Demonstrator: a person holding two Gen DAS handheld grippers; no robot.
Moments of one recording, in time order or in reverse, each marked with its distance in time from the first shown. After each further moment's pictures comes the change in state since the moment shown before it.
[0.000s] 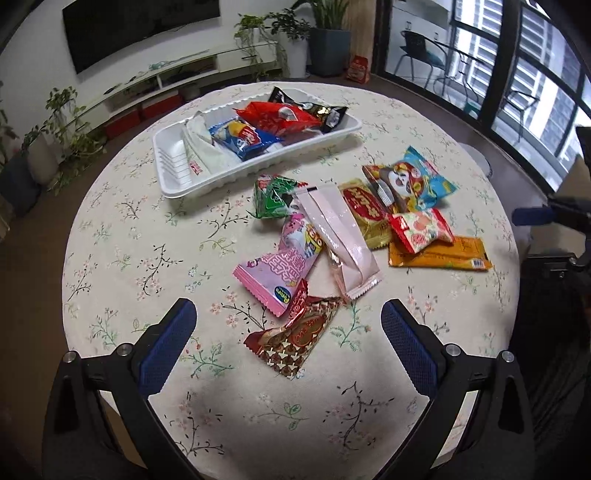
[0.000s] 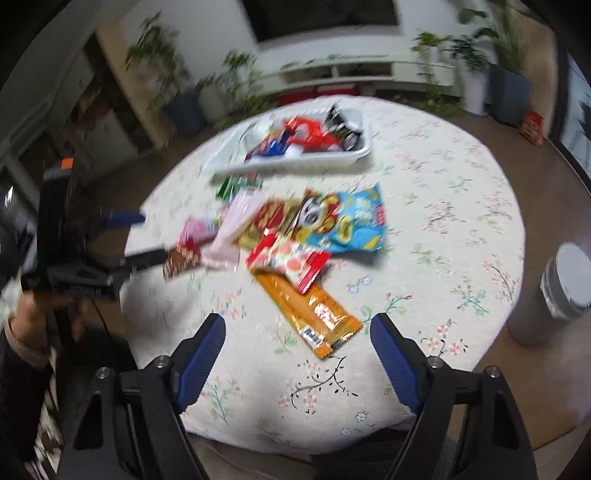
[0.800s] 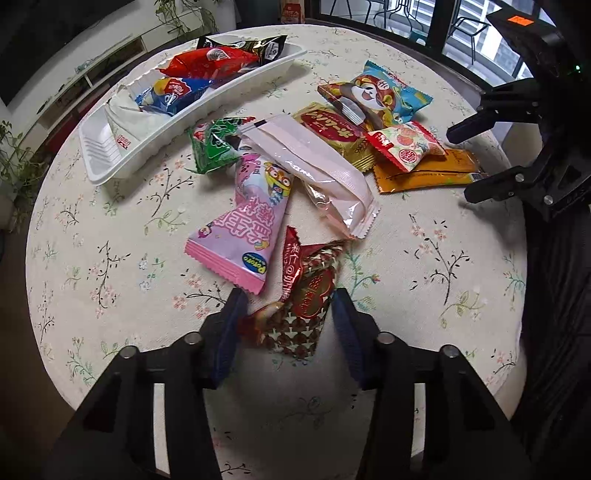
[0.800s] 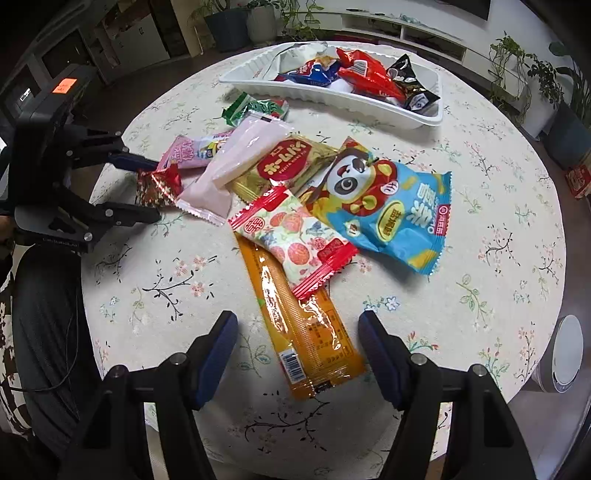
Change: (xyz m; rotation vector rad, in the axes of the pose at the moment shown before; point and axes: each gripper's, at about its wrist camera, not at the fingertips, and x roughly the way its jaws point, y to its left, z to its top) left arm 0.054 -0.002 -0.006 0.239 0.198 -0.119; right arm 0.063 0.001 0.022 -0.215 0.218 -0.010
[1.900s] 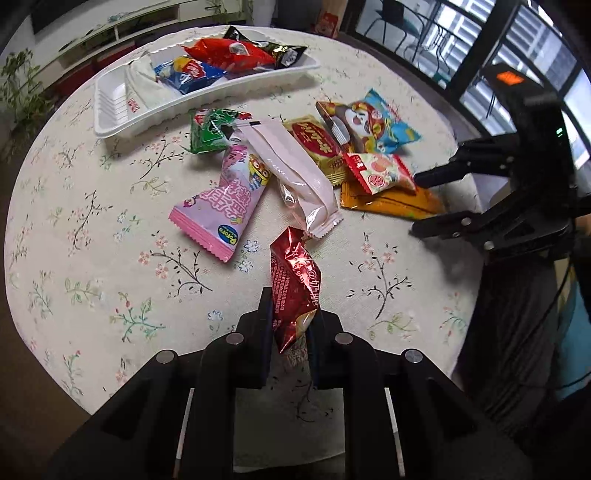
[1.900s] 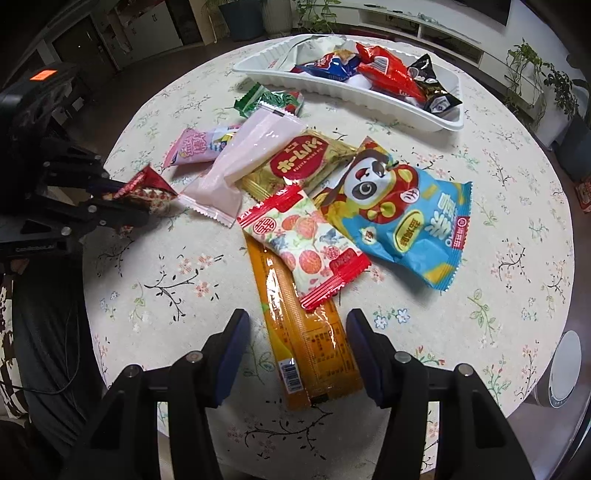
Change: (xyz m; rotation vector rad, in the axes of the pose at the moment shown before) left arm -0.024 -0.010 -0.010 -0.263 -0.031 -0.124; right arm 0.013 0.004 0.011 -0.056 0.046 0.026
